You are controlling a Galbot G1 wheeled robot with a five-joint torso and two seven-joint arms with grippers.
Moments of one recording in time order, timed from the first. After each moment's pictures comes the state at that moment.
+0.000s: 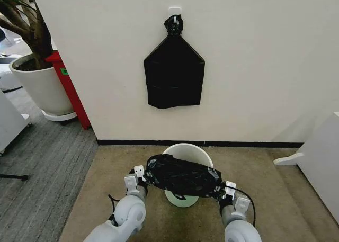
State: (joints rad) left arm 1.19 -1.17 0.00 -1.78 -0.78 0.22 -0.54; right arm -1.49 1.22 0.22 1.96 0.64 -0.23 0.54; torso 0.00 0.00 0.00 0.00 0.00
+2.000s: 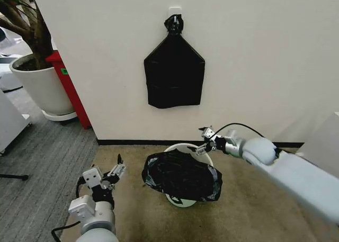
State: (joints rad) left arm 1.70 -1.33 -0.33 -2.40 -0.40 0.18 -0.64; right arm -0.34 0.67 -0.52 1.60 0.51 -0.29 -0.42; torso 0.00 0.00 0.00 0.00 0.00
